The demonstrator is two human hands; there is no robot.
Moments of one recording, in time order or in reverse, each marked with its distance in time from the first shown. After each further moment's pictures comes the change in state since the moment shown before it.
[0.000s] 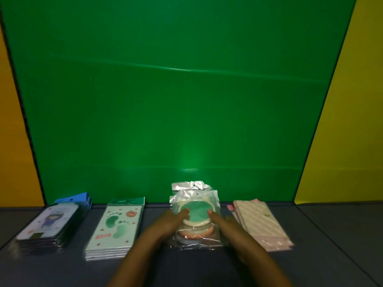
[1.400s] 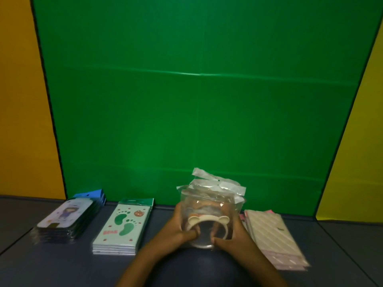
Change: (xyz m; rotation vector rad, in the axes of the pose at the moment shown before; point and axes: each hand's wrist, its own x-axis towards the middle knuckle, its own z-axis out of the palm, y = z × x) left_hand -0.010 -0.014 0.019 -0.190 0.041 0.396; right_hand 0.020 0.018 -0.021 -0.168 -0.041 -0.472
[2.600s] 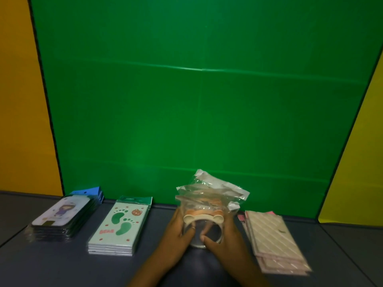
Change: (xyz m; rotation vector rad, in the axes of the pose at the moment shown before) left_hand 0.016 -0.034 0.018 0.120 0.227 0.222; right_hand 0.009 0.010 0.027 -0.211 0.157 -0.182
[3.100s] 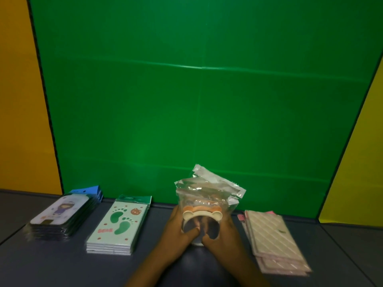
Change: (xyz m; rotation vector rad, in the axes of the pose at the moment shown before) left_hand 0.006 -0.007 0.002 0.063 0.057 0.012; right_hand 0.009 -0.009 0.001 -0.099 -0.135 -0.022
